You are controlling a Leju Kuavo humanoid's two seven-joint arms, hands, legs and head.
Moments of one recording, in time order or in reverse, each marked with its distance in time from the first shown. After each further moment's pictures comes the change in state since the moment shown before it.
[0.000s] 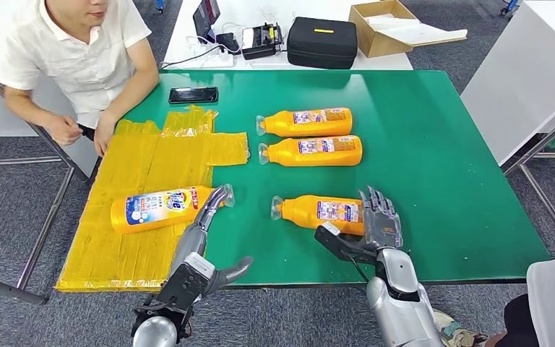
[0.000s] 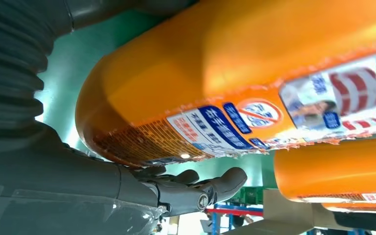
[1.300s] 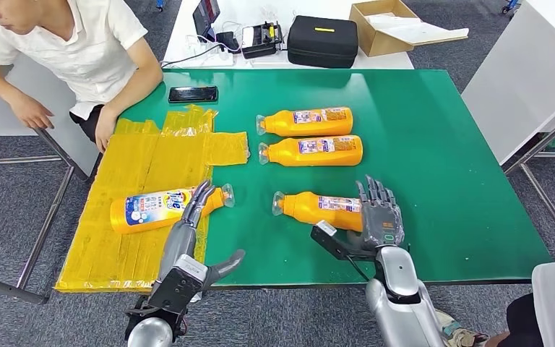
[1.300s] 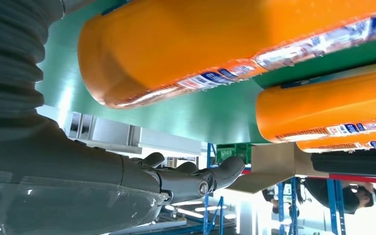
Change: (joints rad) left arm 0.015 0.000 0.012 -0.054 -0.043 0.058 -0.019; right arm 0.049 -0.006 0.071 -0.158 0.089 -0.078 0.022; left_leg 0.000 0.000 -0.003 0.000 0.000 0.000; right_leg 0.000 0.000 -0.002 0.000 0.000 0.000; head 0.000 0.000
